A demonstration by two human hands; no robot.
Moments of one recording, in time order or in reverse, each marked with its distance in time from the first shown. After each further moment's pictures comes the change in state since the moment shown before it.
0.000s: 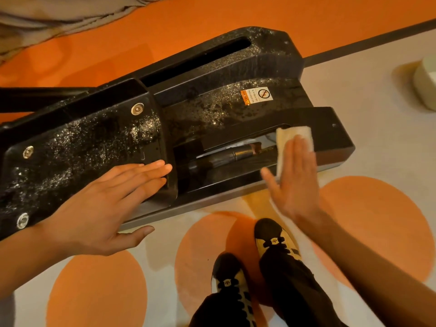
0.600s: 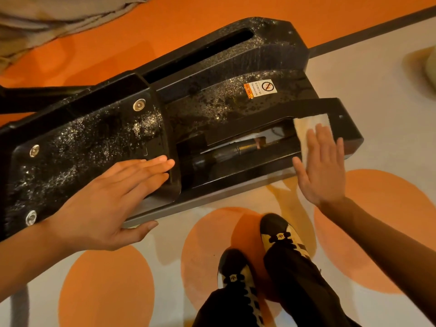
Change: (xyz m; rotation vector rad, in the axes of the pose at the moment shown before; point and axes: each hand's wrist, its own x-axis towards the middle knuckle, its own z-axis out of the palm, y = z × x) left_hand 0.001 0.001 -0.001 -0.007 0.004 0.003; right_hand 0.015 0.063 0.023 -0.022 0.194 -0.059
